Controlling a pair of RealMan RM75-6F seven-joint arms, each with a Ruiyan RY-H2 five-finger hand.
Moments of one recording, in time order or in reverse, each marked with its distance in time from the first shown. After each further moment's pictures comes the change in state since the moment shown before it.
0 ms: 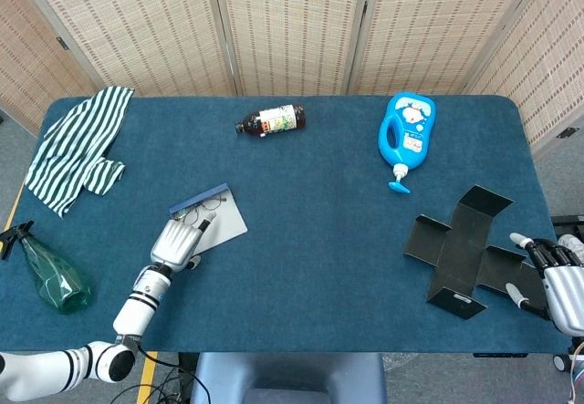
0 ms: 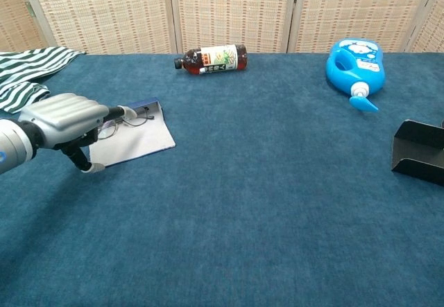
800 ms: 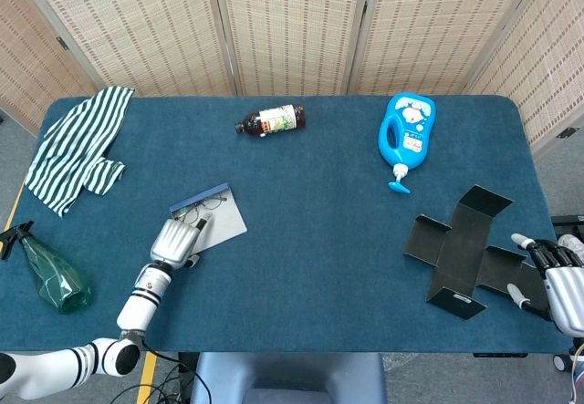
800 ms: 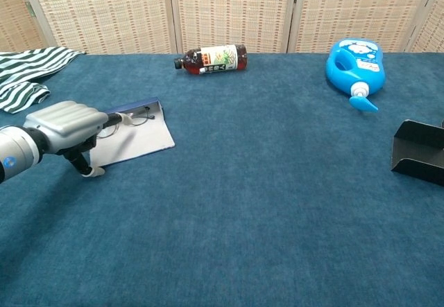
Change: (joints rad) left arm 0.017 -0.058 -0.034 0.113 -0.026 -0.059 0.011; right arm -0.004 0.002 -0.002 -0.001 0.005 0.004 0.000
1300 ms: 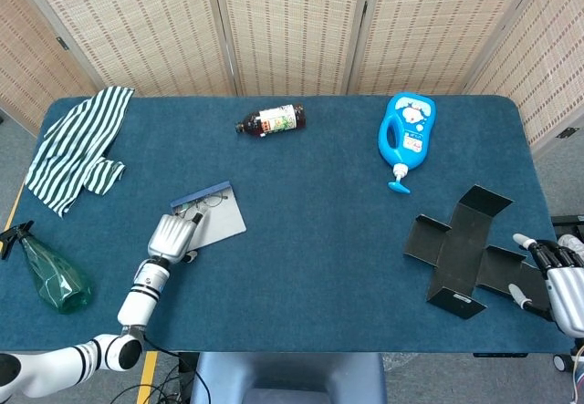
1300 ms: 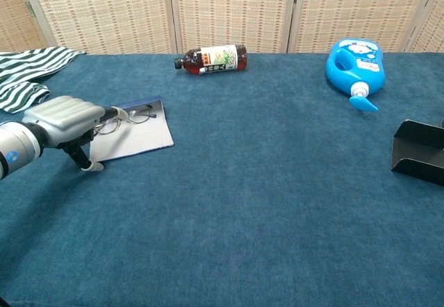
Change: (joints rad) left arm 0.007 -0.026 -0.038 0.068 0.013 0.013 -0.026; right arm -0.002 0.002 0.000 0.000 0.002 0.002 0.001
